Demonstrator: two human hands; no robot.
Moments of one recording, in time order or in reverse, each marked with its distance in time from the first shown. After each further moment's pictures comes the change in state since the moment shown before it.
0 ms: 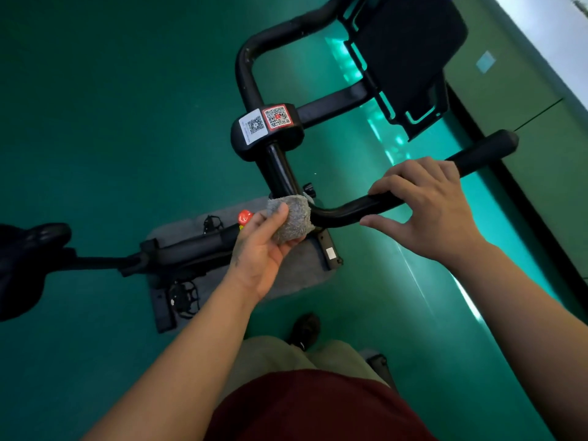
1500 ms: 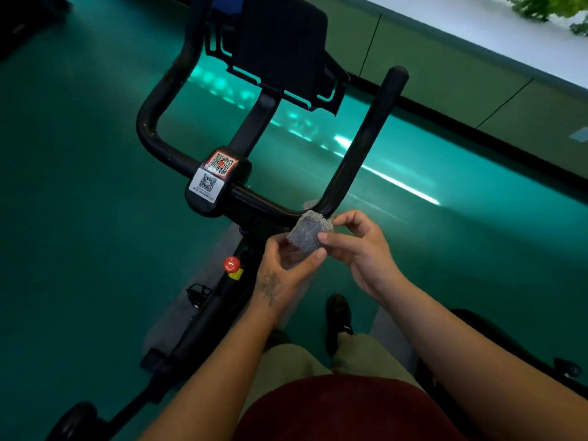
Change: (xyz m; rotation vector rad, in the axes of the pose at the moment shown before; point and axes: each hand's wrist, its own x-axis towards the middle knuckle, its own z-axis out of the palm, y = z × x) left_hand 0.025 0.041 -0.034 0.815 -0.536 -0.145; right_hand -0.002 -0.189 0.066 1.569 0.742 1.250
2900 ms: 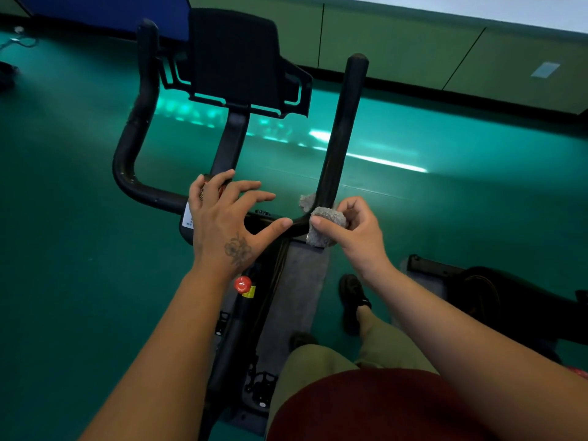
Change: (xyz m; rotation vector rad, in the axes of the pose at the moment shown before) left_hand 0.078 0.095 -0.076 1.303 0.070 0.943; right_hand 0.015 0.025 0.013 -0.201 0.301 -0.260
